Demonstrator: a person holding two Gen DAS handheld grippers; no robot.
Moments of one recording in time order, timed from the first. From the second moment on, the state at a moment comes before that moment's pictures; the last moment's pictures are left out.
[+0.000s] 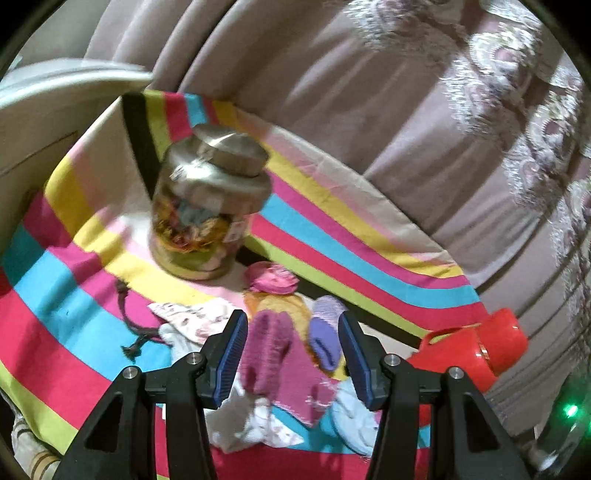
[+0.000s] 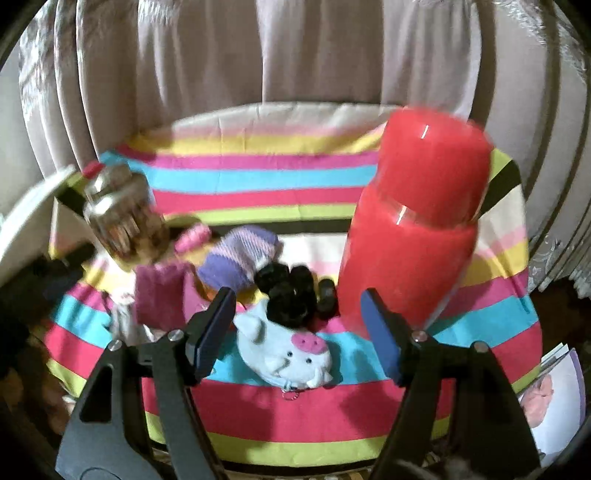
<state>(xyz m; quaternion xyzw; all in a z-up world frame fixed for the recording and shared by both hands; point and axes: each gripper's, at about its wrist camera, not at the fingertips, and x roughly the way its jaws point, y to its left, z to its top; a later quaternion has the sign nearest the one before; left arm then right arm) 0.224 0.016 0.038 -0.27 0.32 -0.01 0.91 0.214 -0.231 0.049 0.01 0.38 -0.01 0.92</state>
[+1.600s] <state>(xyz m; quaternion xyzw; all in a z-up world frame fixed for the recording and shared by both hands) 0.244 -0.017 0.004 -0.22 0.31 -0.08 0.92 0.253 -0.222 -0.061 0.02 0.50 0.08 0.86</state>
